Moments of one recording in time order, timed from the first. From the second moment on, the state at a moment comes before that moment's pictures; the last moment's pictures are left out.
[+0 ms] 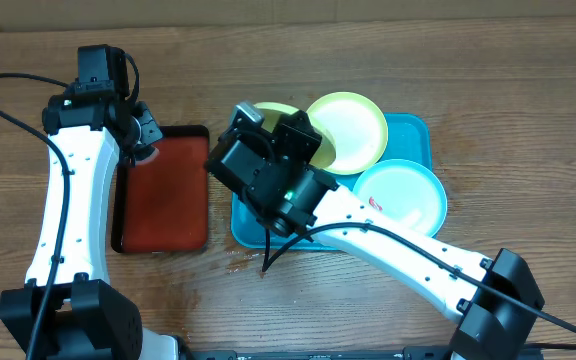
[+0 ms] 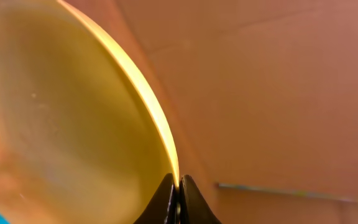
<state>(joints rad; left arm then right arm) 0.09 1.66 1.53 -1.07 -0.15 -0.42 0.97 1.84 1.62 -0.73 1.07 -0.38</state>
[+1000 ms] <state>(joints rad) 0.09 1.66 1.53 -1.07 -0.15 -0.42 0.29 1.84 1.63 -0.89 -0.07 -0.02</state>
